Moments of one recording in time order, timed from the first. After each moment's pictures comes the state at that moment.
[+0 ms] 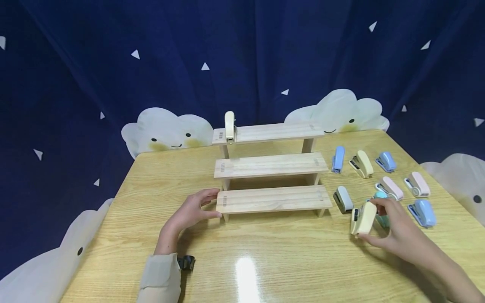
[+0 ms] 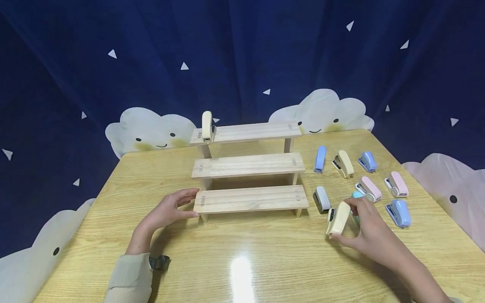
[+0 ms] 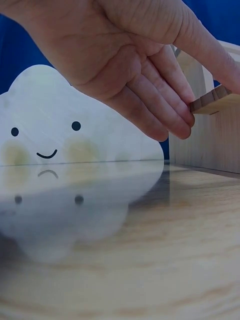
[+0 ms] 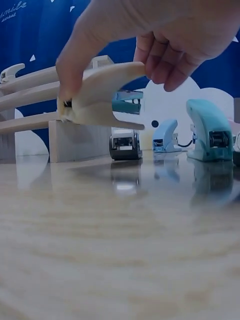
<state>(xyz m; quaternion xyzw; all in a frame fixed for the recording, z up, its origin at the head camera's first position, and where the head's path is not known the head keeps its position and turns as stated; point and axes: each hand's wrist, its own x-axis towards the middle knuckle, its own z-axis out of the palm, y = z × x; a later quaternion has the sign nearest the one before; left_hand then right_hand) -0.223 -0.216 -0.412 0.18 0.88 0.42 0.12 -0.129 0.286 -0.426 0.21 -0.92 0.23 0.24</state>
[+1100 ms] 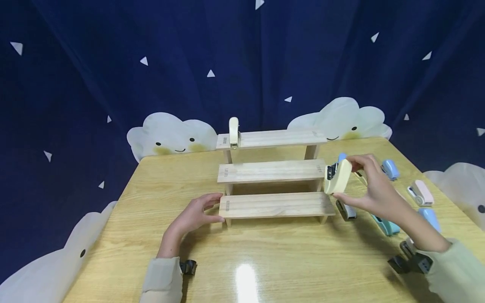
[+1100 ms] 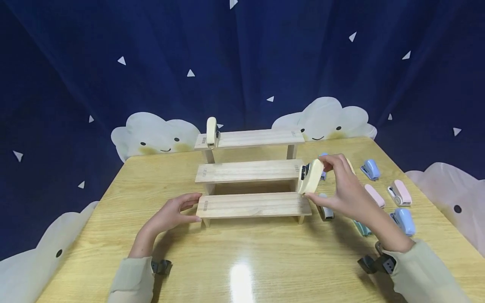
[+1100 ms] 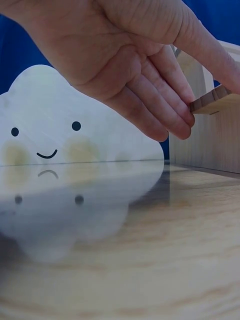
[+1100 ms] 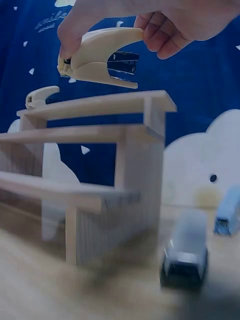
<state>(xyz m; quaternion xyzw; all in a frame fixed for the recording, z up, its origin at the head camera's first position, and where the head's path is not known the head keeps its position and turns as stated) -0.224 -0.215 -0.415 0.18 0.88 0.43 0.11 -0.201 0.239 -0.350 0.31 -0.85 0.29 0.31</state>
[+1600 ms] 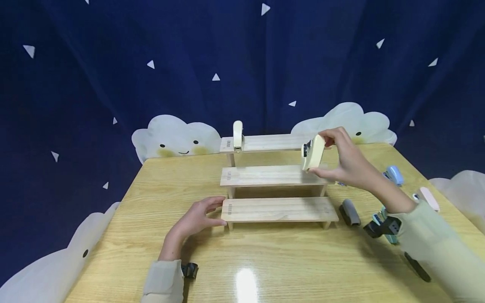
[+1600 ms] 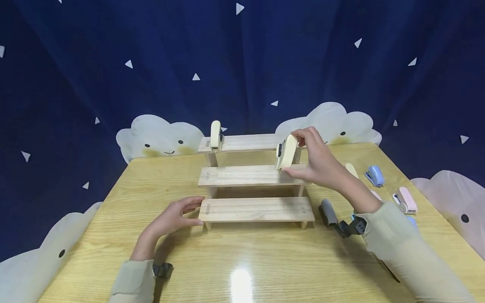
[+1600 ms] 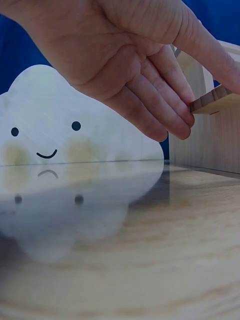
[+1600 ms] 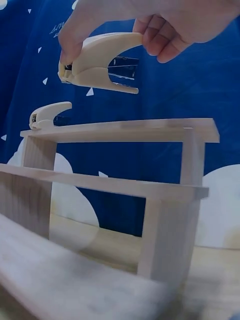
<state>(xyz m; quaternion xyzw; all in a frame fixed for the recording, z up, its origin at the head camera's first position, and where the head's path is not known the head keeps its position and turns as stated) -0.222 -0.215 -0.416 0.17 0.88 0.44 0.11 -0.258 0.191 -0.302 0.35 -0.85 0.27 0.29</state>
